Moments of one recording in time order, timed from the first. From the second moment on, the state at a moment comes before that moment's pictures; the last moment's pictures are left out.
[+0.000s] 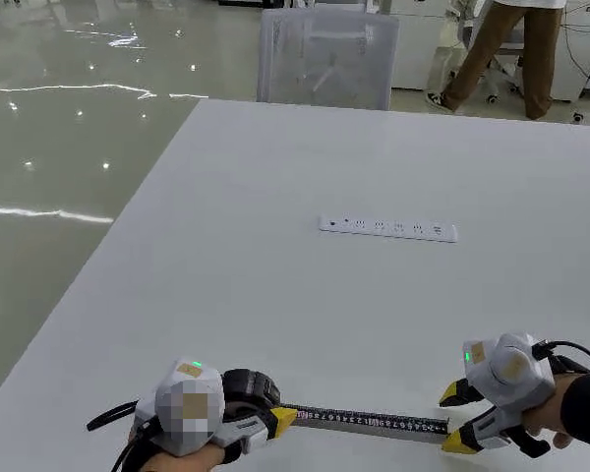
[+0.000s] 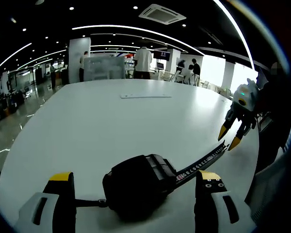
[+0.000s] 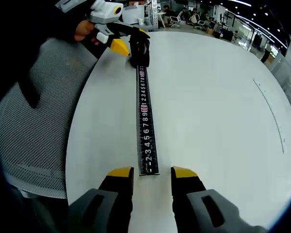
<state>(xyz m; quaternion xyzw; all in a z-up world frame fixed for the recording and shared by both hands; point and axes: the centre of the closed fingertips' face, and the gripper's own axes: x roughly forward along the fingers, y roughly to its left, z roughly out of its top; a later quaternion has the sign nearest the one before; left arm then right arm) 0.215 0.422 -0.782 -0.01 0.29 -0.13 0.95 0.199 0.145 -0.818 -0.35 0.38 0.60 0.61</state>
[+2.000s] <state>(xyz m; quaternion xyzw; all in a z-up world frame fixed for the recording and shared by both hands) 0.214 0.421 -0.801 -0.05 0.32 -0.06 0.94 0.194 0.146 -0.830 -0.38 0.46 0.53 0.59</state>
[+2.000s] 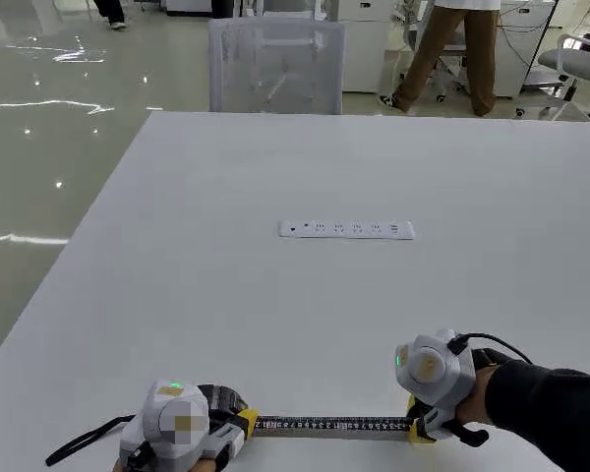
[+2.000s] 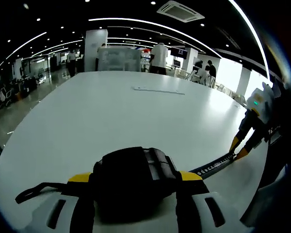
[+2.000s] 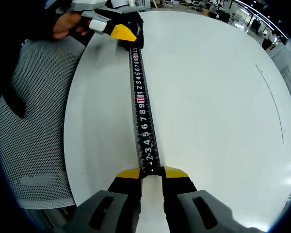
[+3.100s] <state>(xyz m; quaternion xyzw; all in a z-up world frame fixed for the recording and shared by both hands) 0.210 0.419 -0.803 -0.04 0.34 -0.07 0.94 0.192 0.158 -0.829 -0.37 0.45 0.54 0.61</state>
